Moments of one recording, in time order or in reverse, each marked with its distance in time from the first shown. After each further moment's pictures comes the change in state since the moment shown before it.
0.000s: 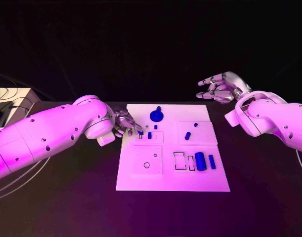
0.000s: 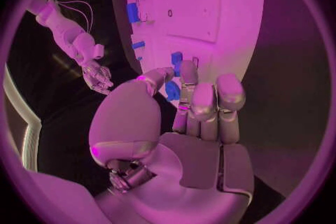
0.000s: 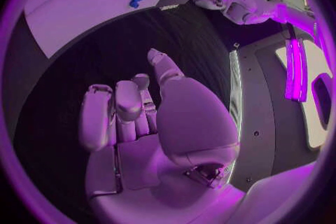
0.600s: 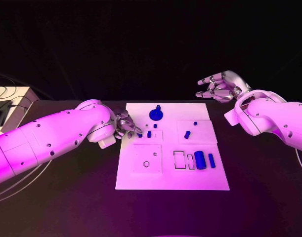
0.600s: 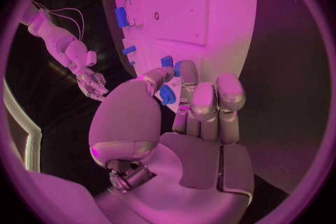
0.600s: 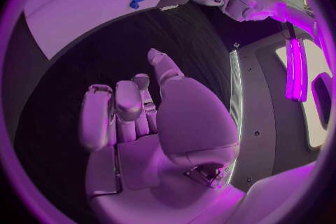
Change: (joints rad) left arm -0.020 0.015 -0.011 -0.009 -0.074 -0.022 0.000; left_hand 0.005 -0.004 0.003 0.003 -0.003 0.000 0.000 -0.006 0.008 0.002 0.002 0.000 0.003 0.000 0.000 0.000 0.000 0.000 0.000 0.000 0.000 0.000; right arm -0.001 -0.001 0.000 0.002 0.001 0.002 0.001; right_hand 0.000 0.000 -0.004 0.004 0.000 0.001 0.003 0.000 0.000 0.001 0.001 0.000 0.000 0.000 0.000 0.000 0.000 0.000 0.000 0.000 0.000 0.000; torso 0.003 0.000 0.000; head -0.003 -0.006
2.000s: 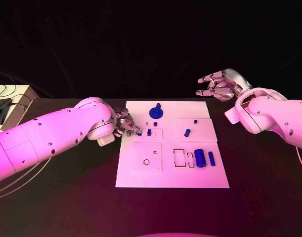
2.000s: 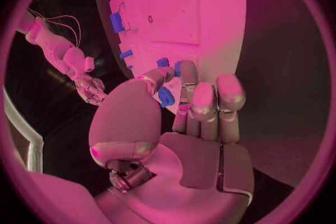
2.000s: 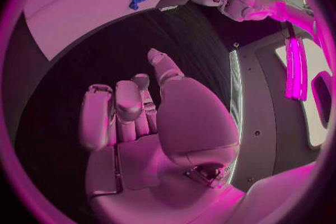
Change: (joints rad) left arm 0.001 0.006 -0.001 -0.010 -0.052 0.037 0.003; left_hand 0.009 -0.001 0.003 0.003 0.002 -0.004 0.004 -0.011 0.013 0.000 0.004 -0.004 0.003 0.000 0.000 0.000 -0.004 0.000 0.000 0.000 0.000 0.000; right arm 0.000 -0.003 0.000 0.002 0.003 0.010 0.001; right_hand 0.000 0.000 0.000 0.000 0.000 0.000 -0.001 0.000 0.000 -0.002 -0.002 0.000 0.002 0.000 0.000 0.000 0.000 0.000 0.000 0.000 0.000 0.000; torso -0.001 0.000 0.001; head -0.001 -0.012
